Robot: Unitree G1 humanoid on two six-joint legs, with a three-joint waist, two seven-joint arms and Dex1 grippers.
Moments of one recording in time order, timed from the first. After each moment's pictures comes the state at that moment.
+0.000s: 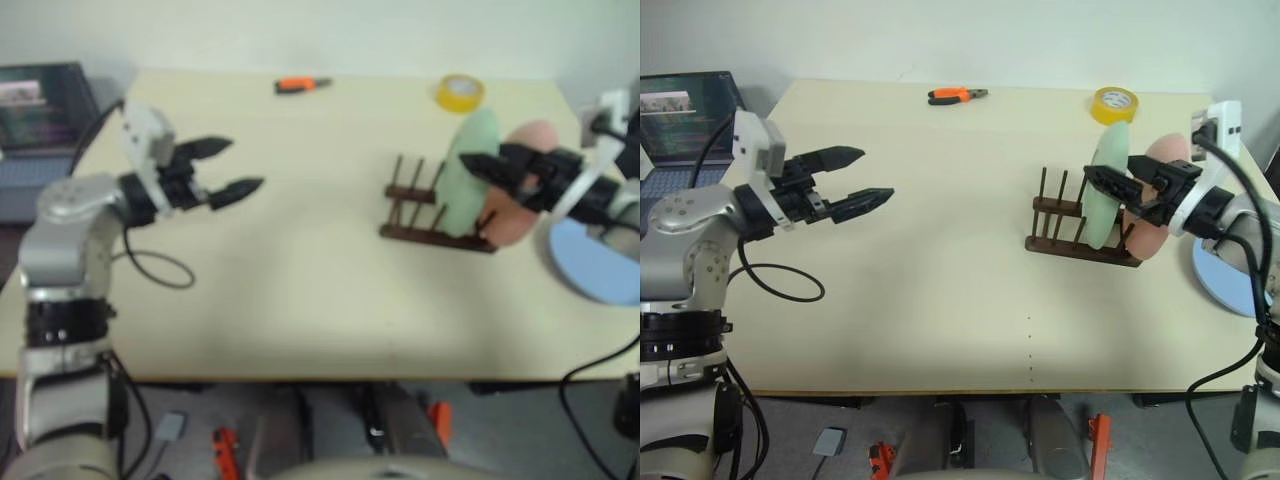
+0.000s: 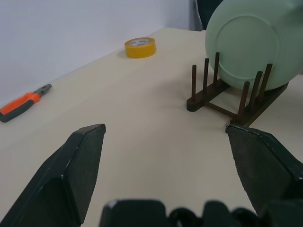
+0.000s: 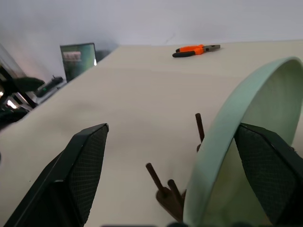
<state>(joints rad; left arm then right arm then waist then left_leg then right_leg) -0.62 0.76 0.16 0.07 -0.44 0.45 -1.00 -0.54 -0.82 -0.31 -0.27 1.08 1.01 0.33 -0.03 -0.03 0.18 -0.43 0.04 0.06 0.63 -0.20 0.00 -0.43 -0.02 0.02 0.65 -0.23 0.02</state>
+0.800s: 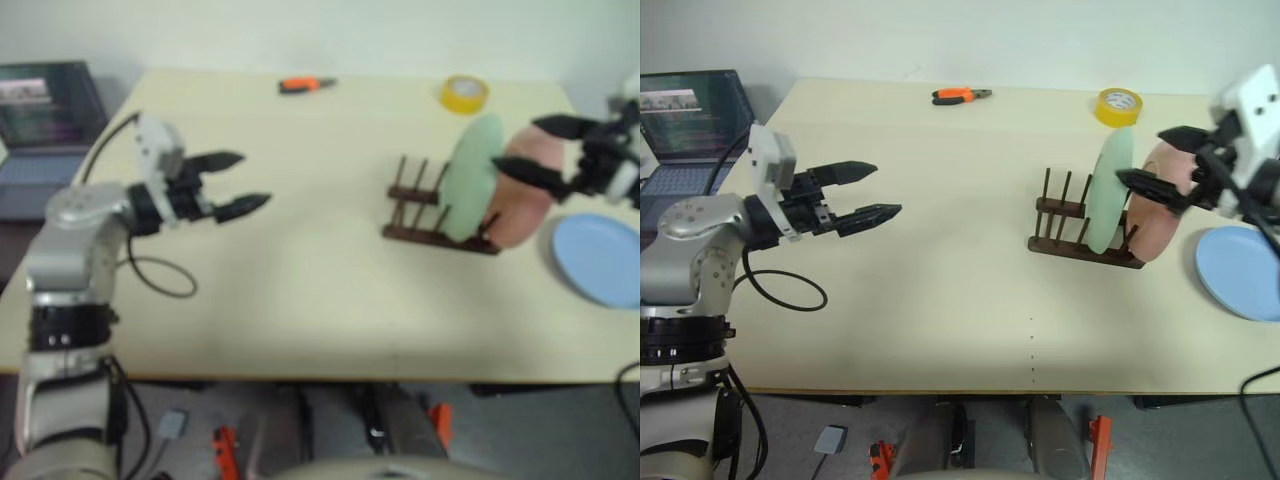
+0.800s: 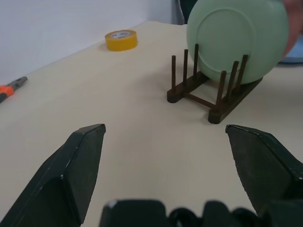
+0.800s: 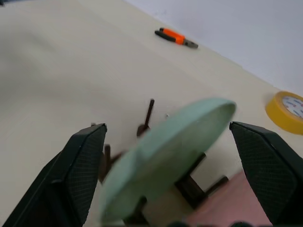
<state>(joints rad) -0.59 0.77 0.14 0.04 -0.46 0.45 -1.10 -0.50 -1.15 -0.29 -0.23 0.71 0.83 0.77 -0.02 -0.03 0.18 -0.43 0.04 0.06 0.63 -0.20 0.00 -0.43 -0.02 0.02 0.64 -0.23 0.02</state>
